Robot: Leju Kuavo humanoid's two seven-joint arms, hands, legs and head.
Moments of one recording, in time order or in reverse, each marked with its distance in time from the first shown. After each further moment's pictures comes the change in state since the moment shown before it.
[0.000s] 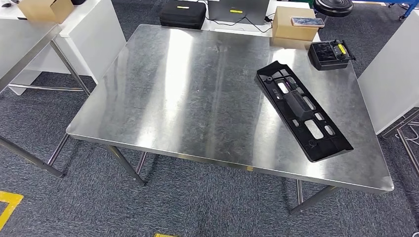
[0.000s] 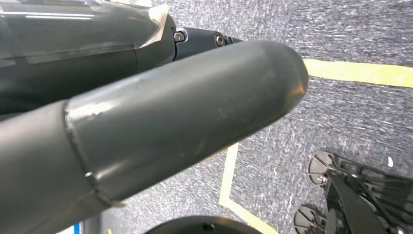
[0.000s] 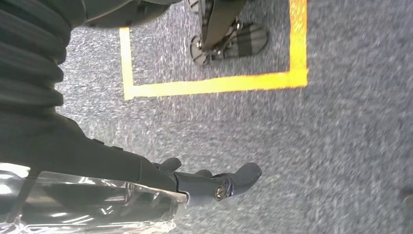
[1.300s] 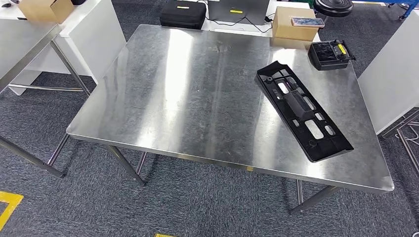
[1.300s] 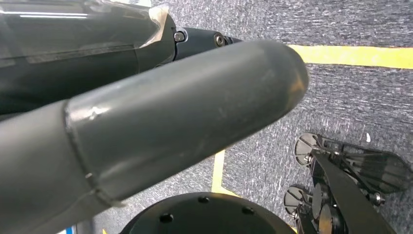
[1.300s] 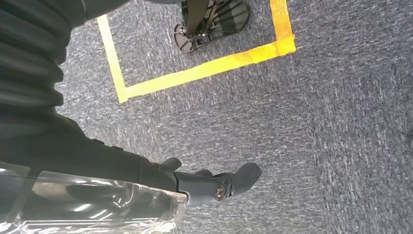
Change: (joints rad) left arm 0.003 -0.005 0.008 0.000 -0.006 -0.063 -0.074; right arm -0.003 -0.015 -0.079 -0.016 -0.094 -0.042 -0.033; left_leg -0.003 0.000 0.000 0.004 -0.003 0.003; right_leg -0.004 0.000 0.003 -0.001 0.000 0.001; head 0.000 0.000
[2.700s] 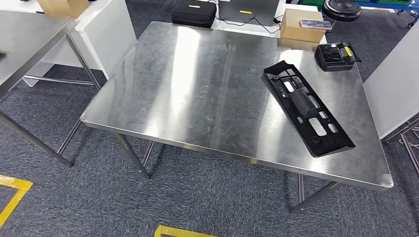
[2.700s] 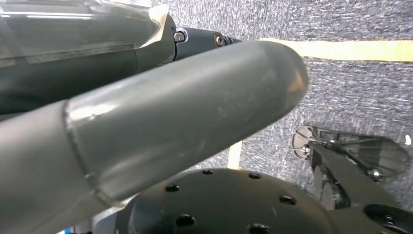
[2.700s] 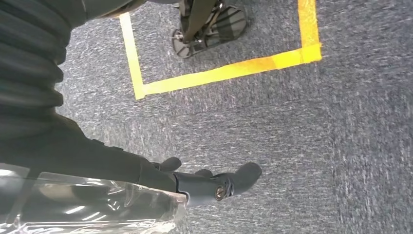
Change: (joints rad) left arm 0.032 -0.057 -0.022 -0.037 -0.033 0.039 -0.027; right arm 0.004 0.022 0.002 0.001 0.016 -0.018 0.036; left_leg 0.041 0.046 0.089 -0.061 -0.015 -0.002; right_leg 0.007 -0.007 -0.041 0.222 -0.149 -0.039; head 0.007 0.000
